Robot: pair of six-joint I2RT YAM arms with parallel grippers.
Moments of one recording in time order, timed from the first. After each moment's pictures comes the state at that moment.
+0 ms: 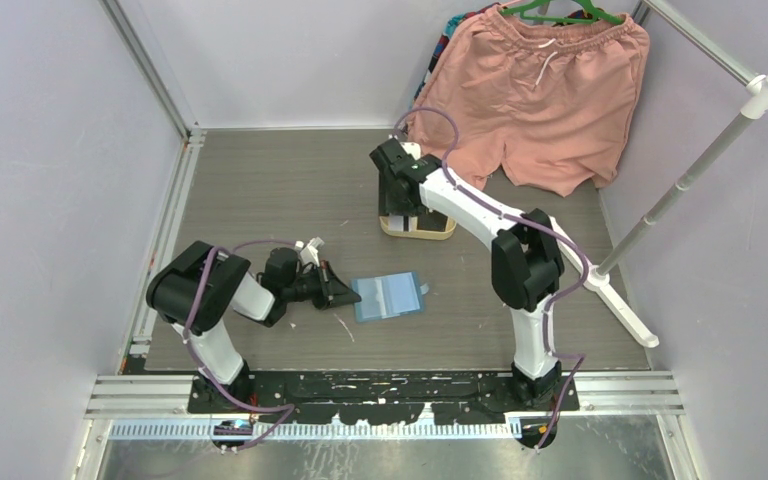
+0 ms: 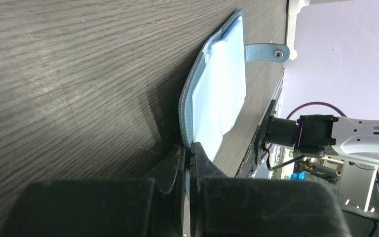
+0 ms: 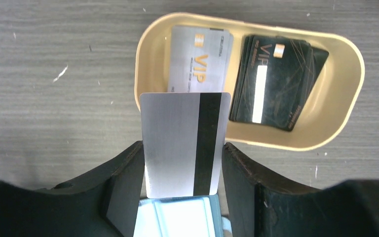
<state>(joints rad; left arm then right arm) -0.41 1.75 0.32 0.87 0.70 -0.89 0.65 1.98 1.72 -0.80 0.29 0.56</state>
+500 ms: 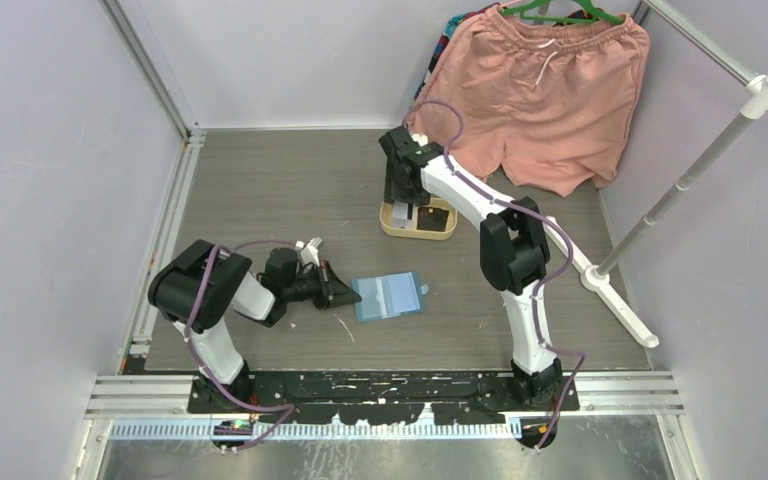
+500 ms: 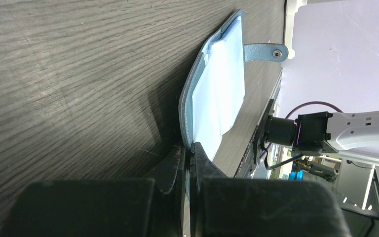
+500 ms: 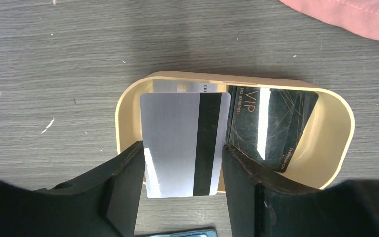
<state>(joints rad) -0.41 1.77 0.32 0.90 0.71 -0.90 0.56 2.15 1.90 -0.81 0.26 0.55</state>
